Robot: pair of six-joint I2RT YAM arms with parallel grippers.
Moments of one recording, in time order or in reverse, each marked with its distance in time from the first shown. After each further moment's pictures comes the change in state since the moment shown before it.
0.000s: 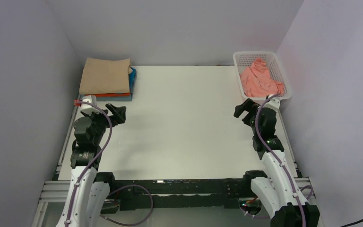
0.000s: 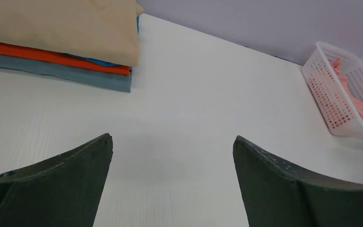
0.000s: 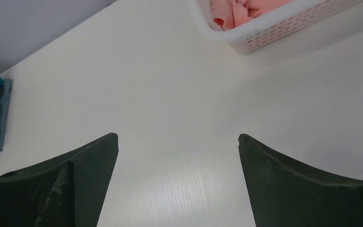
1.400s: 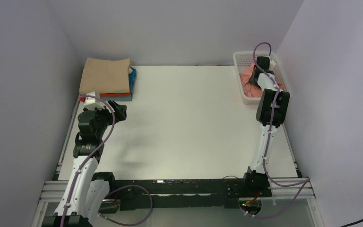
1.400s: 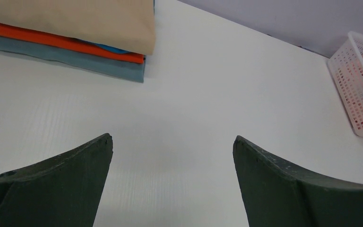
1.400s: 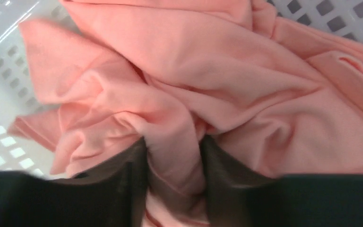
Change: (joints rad) left arm 0.000 0.157 0.000 0.060 -0.031 0.014; right arm -0.197 1.659 1.486 -0.307 0.185 -0.092
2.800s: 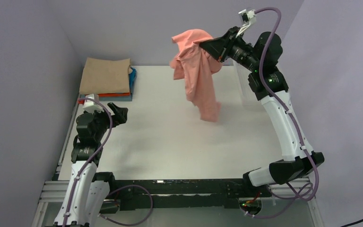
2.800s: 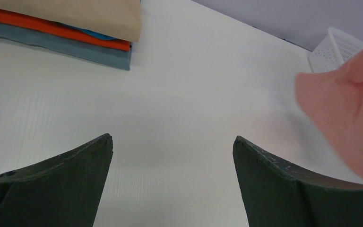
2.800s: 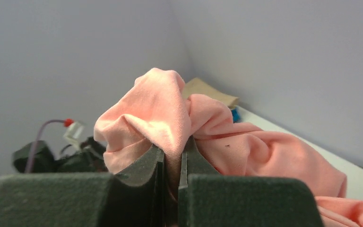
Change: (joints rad) left arm 0.000 -0.083 0.012 -0.100 0.047 -0.039; right arm 0.469 -1.017 -0.253 0.231 -0.816 0.017
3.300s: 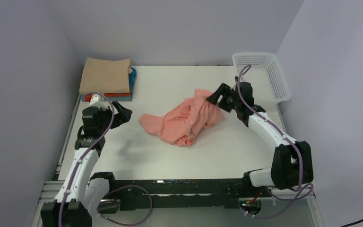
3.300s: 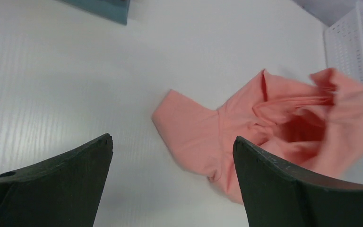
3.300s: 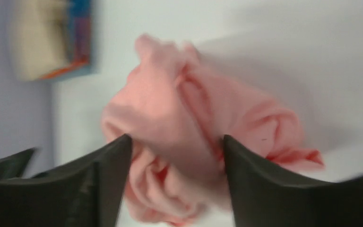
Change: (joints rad) left arm 0.000 0.145 0.015 -0.019 0.034 -0.076; right arm -0.045 -0.086 -0.822 0.161 0.229 0.293
